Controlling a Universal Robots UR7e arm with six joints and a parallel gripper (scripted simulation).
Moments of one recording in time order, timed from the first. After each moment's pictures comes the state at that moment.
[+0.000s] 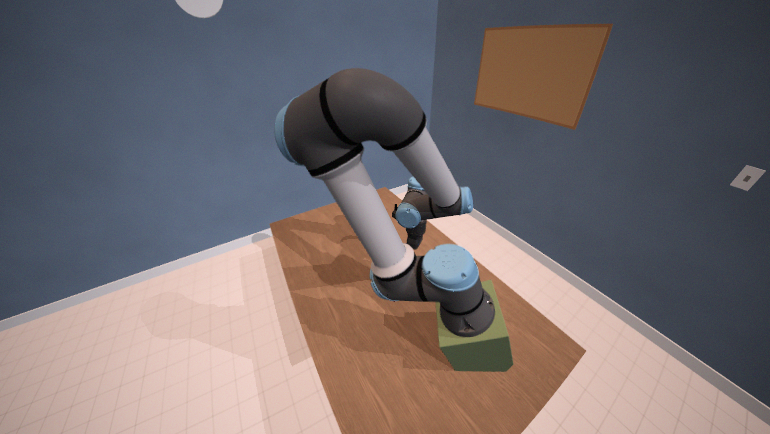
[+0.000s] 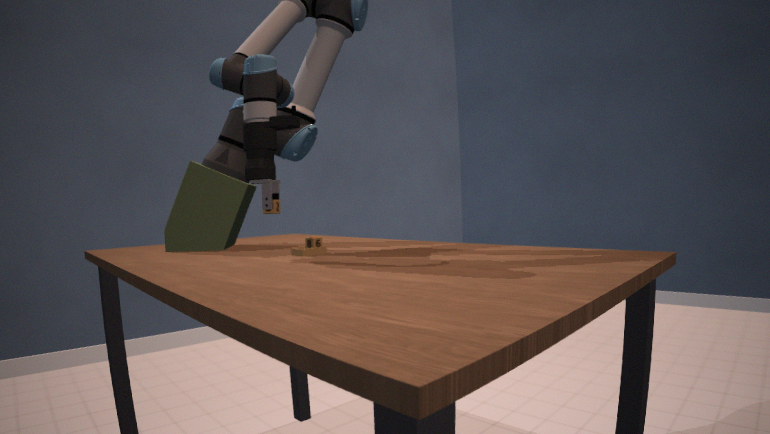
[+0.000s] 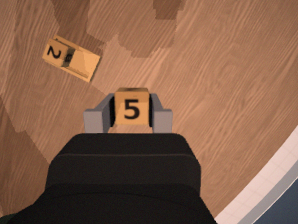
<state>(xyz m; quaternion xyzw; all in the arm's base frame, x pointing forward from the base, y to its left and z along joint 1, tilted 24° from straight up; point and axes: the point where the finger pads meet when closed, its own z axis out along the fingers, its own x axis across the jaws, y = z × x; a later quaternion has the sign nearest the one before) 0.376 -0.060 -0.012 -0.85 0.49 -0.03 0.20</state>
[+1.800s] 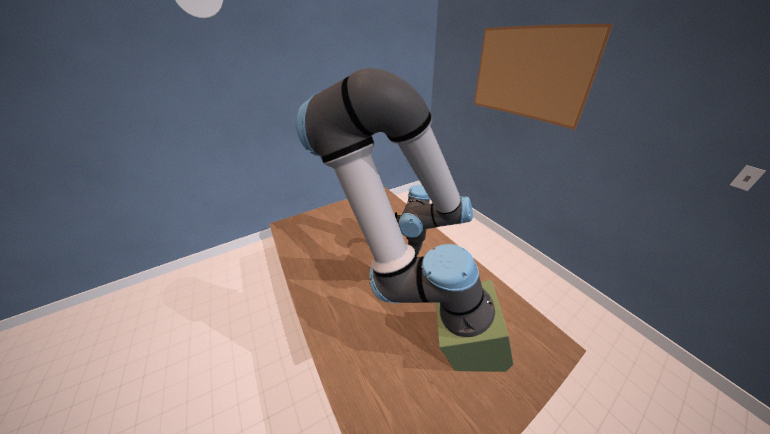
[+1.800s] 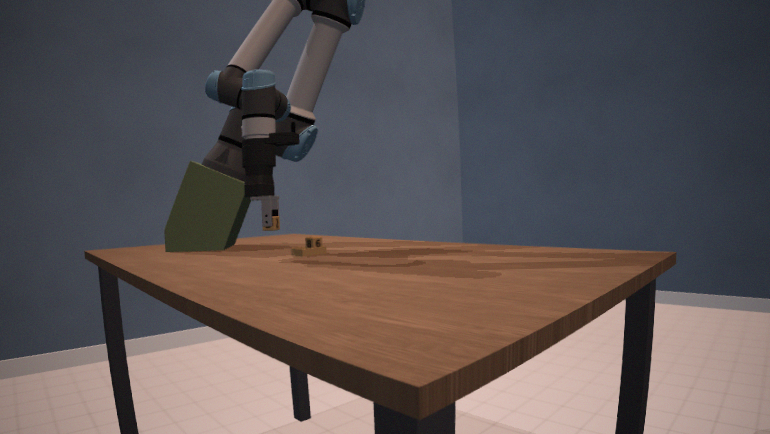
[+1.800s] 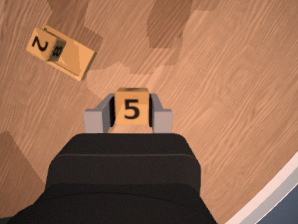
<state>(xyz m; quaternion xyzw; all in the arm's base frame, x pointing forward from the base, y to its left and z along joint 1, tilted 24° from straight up) 0.384 -0.051 -0.046 -0.86 0.47 -0.04 0.20</state>
